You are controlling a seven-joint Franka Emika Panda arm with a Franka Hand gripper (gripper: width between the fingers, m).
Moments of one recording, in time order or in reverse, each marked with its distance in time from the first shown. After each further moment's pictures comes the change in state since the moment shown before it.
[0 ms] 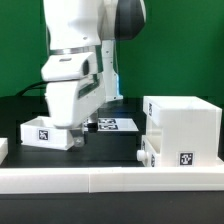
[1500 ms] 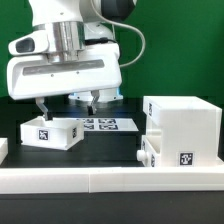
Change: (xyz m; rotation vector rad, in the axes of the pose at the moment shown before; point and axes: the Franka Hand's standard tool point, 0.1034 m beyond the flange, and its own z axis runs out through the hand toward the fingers) arm -0.023 0.000 -0.044 -0.039 0.040 1.168
